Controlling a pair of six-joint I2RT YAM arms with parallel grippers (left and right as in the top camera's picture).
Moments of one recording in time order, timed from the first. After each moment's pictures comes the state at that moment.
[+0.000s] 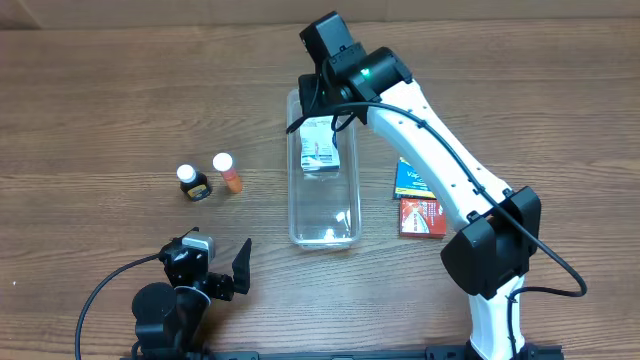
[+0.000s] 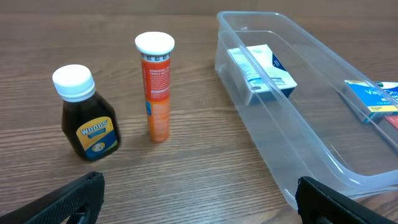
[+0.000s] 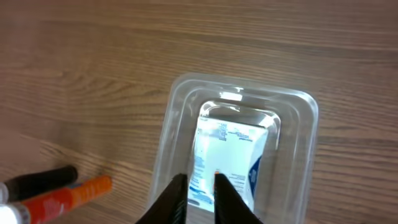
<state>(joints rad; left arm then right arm) 0.03 0.02 0.14 -0.49 0.30 -0.02 0.58 2.12 2.09 -1.00 0.00 0.41</state>
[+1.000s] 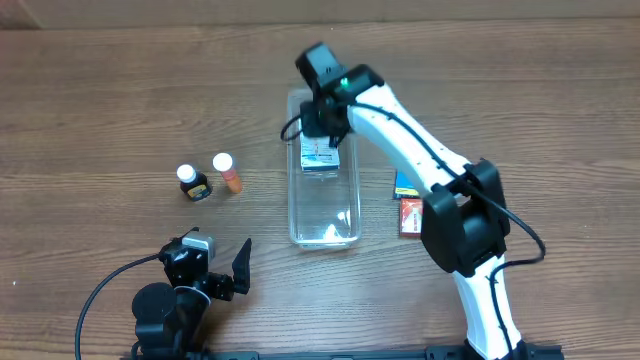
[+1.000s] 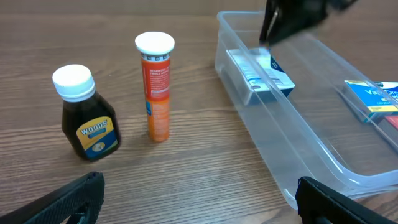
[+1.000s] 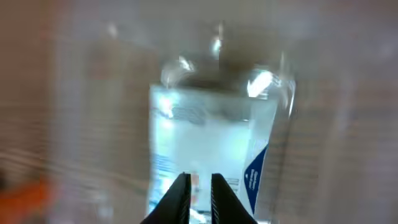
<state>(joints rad) 0.03 0.02 0.14 -0.49 0.30 -0.02 0.56 2.27 2.08 -1.02 -0.02 0.45</state>
